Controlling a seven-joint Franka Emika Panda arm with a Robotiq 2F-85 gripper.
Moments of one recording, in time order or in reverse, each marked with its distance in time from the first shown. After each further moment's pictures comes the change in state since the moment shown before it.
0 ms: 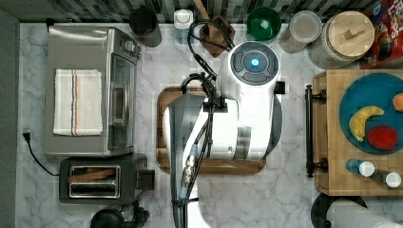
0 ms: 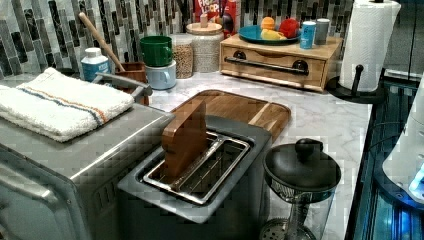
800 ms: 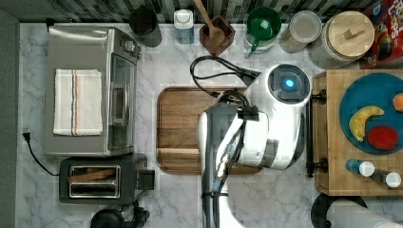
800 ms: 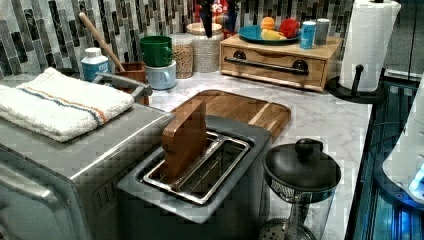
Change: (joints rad) arm -0.081 -0.014 -0.041 -0.162 0.000 0.150 -0.684
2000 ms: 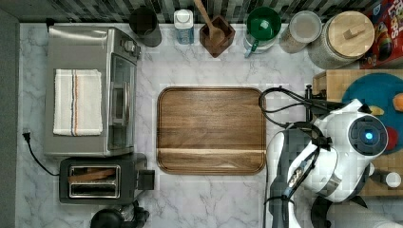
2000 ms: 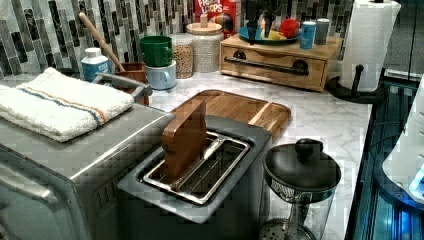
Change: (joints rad) arm -0.183 0.010 -0.136 -0.152 -0.094 0.312 -0.358
